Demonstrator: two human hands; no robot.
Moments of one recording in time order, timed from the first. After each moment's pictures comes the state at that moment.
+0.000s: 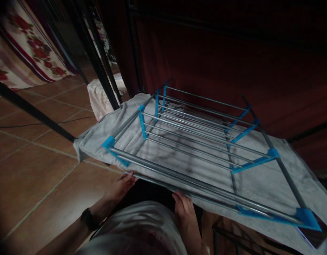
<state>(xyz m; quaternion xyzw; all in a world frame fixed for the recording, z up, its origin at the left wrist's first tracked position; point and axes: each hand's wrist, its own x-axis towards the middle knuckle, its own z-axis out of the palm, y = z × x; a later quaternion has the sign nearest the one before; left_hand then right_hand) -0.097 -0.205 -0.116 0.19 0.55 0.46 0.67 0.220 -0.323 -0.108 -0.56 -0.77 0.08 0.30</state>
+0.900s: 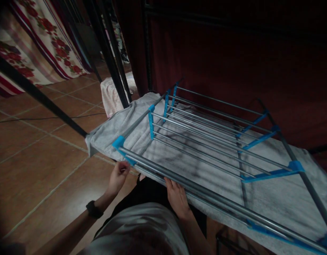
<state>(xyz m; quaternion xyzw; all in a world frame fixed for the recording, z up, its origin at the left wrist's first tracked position) -0.126 -0.183 -0.111 0.37 0.62 0.56 0.40 0.164 -0.233 -0.108 -0.54 -0.83 0.02 0.13</state>
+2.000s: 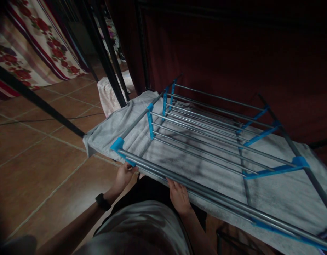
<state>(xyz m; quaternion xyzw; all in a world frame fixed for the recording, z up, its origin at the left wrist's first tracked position) -0.109 -0.165 -0.133 0.49 0.62 0.49 0.38 0.178 -0.240 -0.126 -0.56 -0.81 0.03 0.17</state>
